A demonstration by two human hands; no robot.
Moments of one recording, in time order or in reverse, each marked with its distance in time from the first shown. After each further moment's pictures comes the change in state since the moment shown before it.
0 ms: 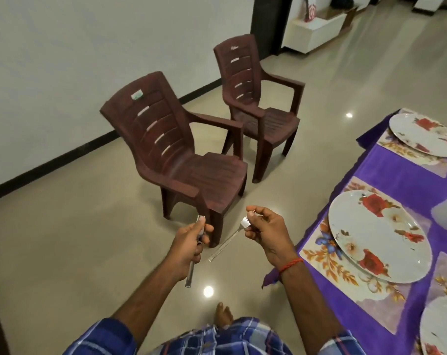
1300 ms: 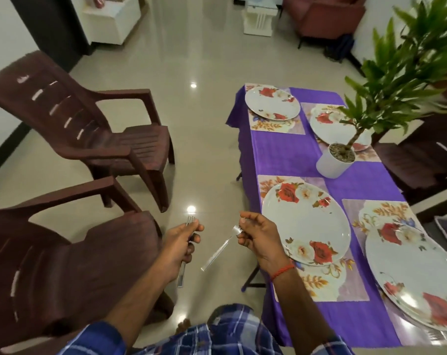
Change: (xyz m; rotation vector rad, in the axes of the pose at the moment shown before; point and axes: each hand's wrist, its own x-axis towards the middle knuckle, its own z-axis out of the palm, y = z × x) left_hand 0.247 0.132 0.197 0.421 -0.629 -0.074; right_hand 0.140 -0.076 -0.090 0.360 0.708 -0.068
